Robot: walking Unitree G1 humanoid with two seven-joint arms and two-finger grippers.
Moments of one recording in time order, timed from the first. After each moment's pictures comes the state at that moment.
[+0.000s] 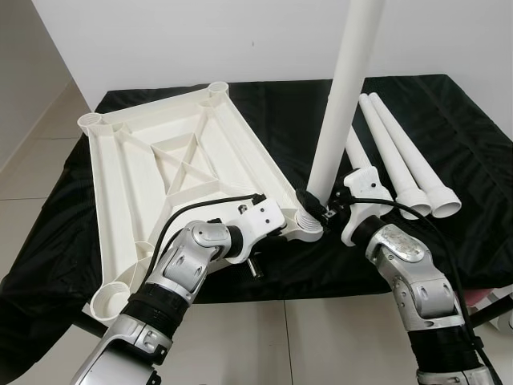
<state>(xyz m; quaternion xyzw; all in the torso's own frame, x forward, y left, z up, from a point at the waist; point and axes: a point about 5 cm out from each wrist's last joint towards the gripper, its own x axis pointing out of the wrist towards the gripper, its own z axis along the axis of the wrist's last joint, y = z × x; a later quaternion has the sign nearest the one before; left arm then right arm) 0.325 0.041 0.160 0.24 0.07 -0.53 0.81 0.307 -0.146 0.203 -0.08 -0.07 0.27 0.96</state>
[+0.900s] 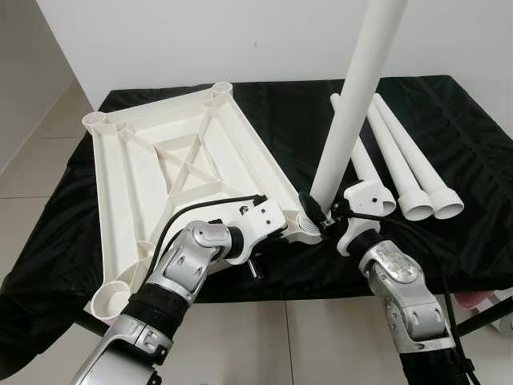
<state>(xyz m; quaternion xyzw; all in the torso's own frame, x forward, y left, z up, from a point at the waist) 0.325 0.041 0.160 0.24 0.07 -0.53 0.81 0.294 -0.140 0.190 -0.07 -0.09 0.21 0.97</state>
